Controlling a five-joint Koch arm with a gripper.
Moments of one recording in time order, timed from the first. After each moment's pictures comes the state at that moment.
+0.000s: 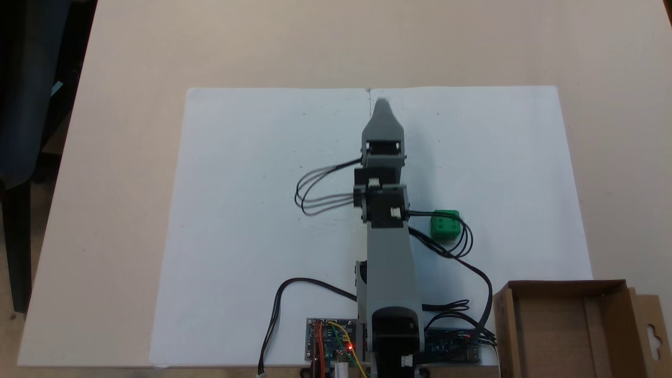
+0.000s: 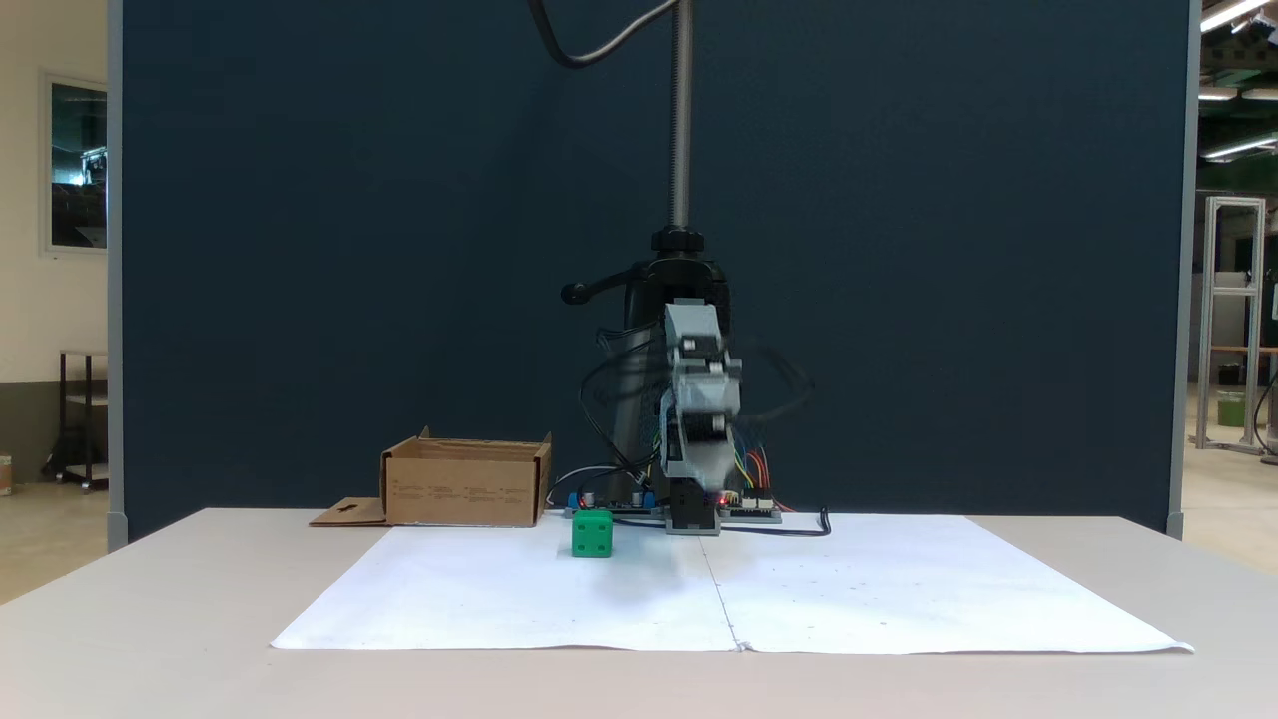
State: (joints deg) arm -1.1 129.2 144.6 -17.1 2.3
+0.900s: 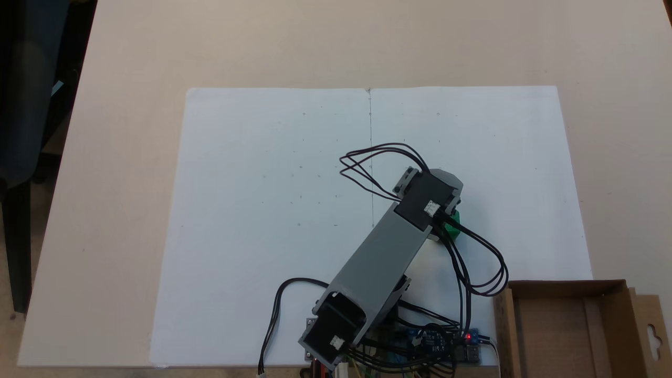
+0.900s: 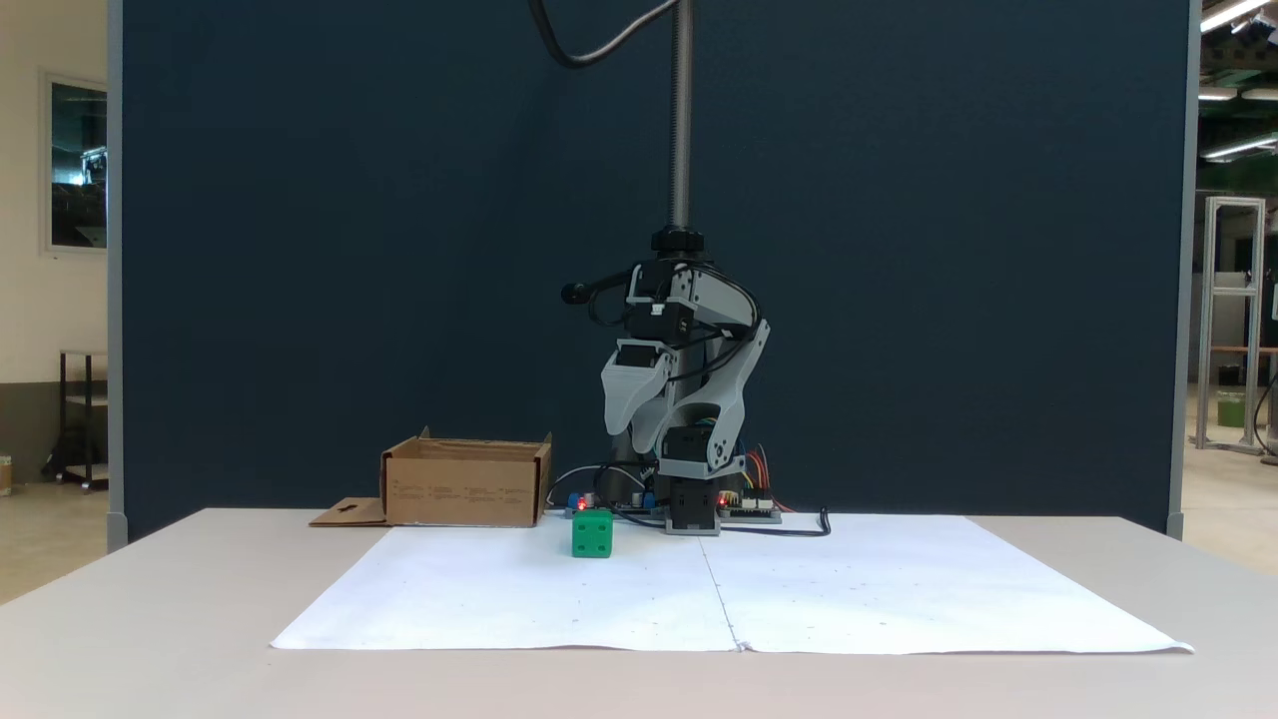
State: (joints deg) arm 36.7 129.2 115.9 61.2 -17.4
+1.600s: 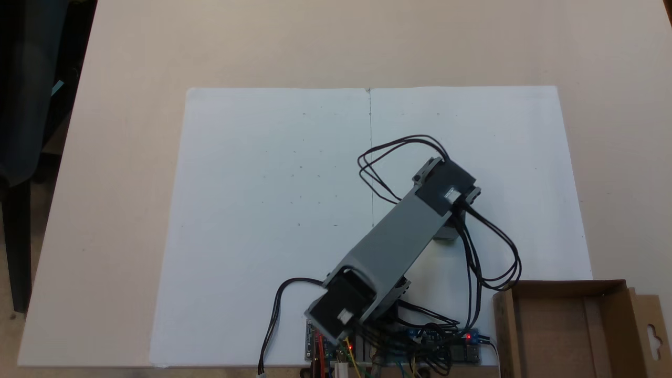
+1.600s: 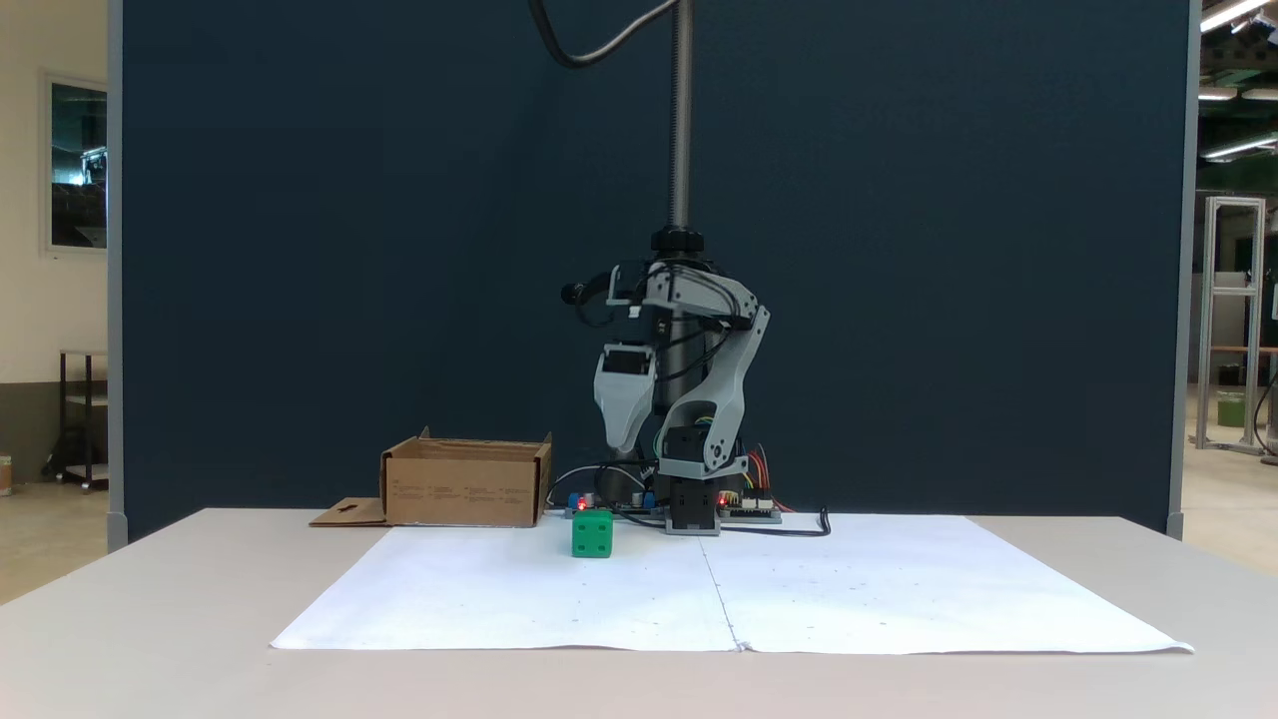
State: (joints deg) arm 42.8 118.7 112.1 62.2 -39.0
